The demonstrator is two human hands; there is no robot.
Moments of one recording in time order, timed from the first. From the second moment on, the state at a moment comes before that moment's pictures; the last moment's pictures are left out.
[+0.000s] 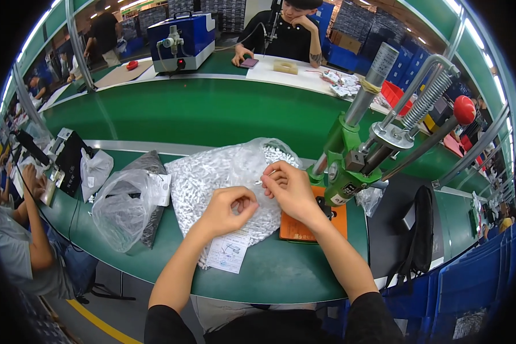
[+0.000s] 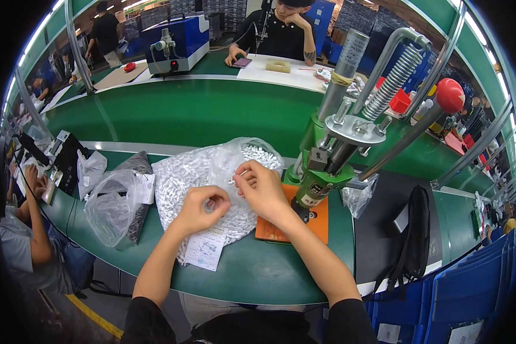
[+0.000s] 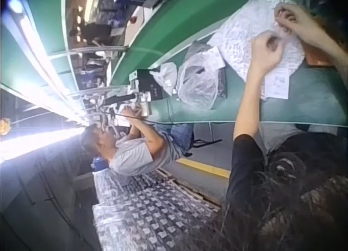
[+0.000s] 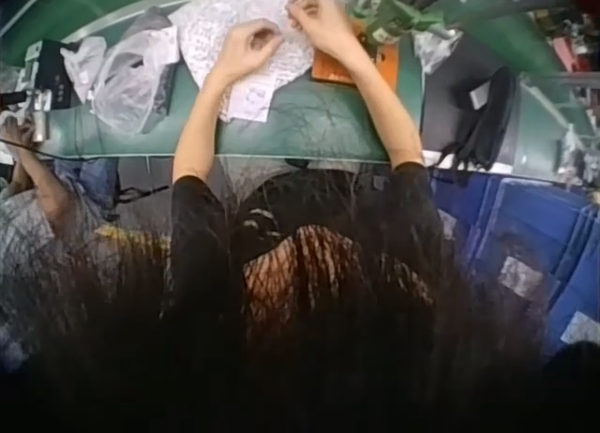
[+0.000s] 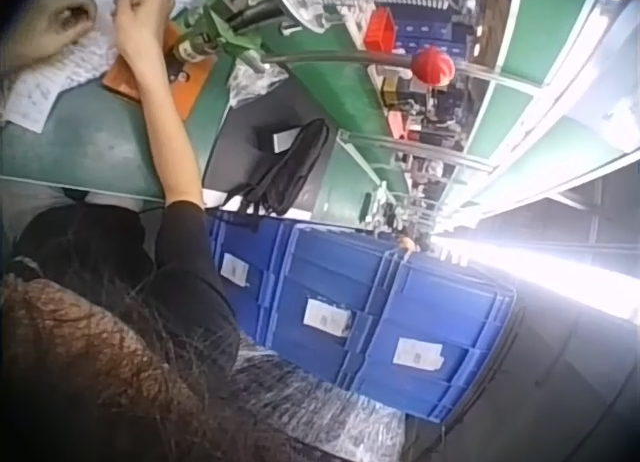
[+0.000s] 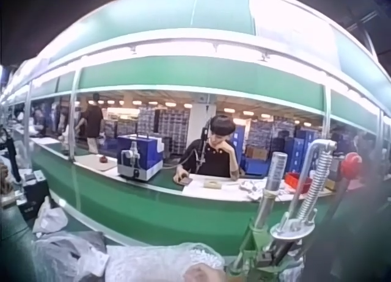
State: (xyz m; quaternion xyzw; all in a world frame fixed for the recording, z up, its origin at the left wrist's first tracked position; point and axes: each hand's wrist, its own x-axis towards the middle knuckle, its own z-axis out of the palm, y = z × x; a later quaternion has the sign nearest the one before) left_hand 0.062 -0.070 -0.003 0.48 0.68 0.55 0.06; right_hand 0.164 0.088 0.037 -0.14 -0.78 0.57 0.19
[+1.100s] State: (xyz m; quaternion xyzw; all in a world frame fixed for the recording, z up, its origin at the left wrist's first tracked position) left_hand 0.057 -0.066 -0.006 0.39 0.57 0.69 0.20; right_hand 0.161 0.088 0.030 -0.10 -0.73 0.67 0.13
